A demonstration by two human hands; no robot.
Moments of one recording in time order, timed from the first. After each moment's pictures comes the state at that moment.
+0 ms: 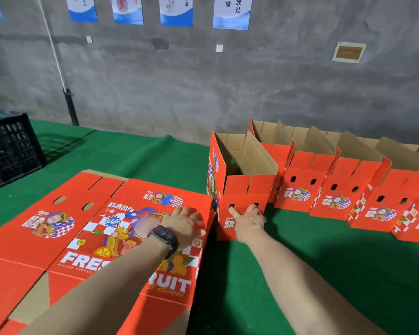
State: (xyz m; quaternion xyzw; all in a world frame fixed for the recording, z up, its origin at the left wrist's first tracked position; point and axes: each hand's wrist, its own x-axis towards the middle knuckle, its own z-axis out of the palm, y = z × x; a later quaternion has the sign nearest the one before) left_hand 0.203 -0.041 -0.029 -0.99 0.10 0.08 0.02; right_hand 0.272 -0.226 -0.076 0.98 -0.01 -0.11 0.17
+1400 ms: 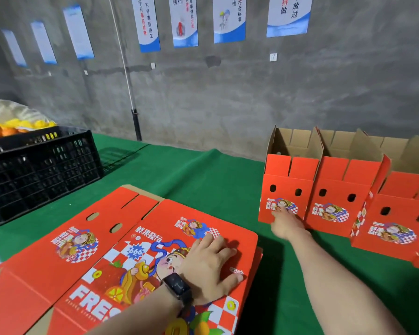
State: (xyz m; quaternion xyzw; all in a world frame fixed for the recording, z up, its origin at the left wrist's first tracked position) left_hand 0.225 -0.012 -0.078 -0.98 0.14 -0.11 -0.04; right_hand 0.424 -0.211 -0.096 0.99 0.07 -0.09 -0.10
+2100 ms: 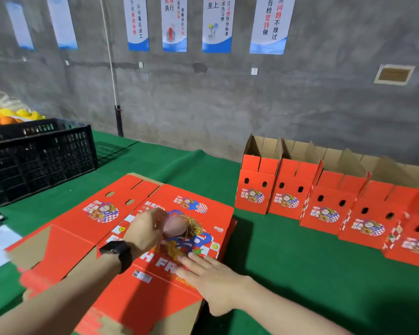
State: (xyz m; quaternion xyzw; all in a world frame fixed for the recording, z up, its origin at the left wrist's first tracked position) left_hand 0.103 0.047 0.008 -0.94 -0.06 -0.18 -0.28; right_hand 0.114 -0.162 -0.040 0.84 0.53 -0.11 0.03
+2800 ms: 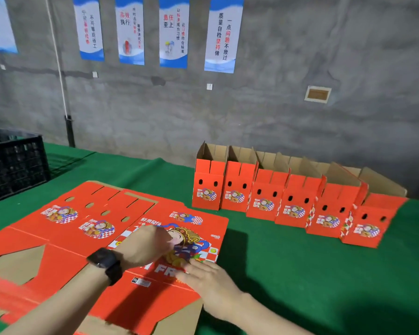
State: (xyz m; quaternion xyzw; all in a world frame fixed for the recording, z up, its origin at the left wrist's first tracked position) left_hand 0.028 -0.044 0.035 -0.97 0.11 -0.05 -0.23; right_hand 0.017 -0.260 -0.038 0.90 0.43 0.04 -0.07
